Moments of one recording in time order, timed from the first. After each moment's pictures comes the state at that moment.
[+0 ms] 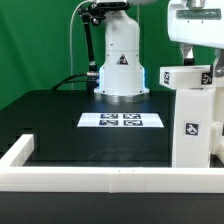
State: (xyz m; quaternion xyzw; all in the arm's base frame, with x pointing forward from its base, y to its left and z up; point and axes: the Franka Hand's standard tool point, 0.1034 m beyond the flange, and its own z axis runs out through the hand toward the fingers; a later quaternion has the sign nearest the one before) arm 0.539 0.106 0.161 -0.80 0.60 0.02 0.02
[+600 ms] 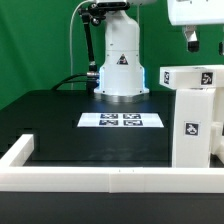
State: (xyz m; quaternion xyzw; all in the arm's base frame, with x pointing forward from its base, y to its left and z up) arm 0.540 0.112 0.187 -0.81 0.58 0.02 0.04
